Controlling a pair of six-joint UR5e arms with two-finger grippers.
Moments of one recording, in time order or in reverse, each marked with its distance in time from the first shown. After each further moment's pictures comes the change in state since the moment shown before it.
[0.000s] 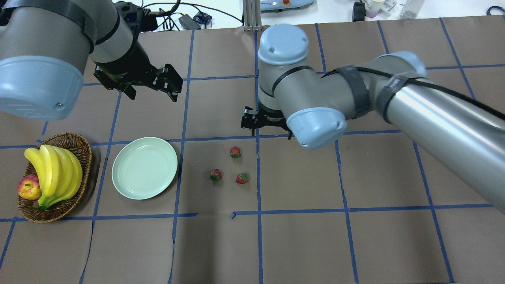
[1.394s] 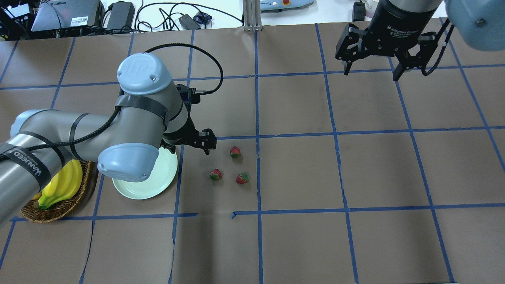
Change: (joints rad) left arm -0.093 -0.100 -0.330 0.339 0.009 -0.145; right arm -0.263 -0.154 -0.252 0.400 -0.024 -0.215
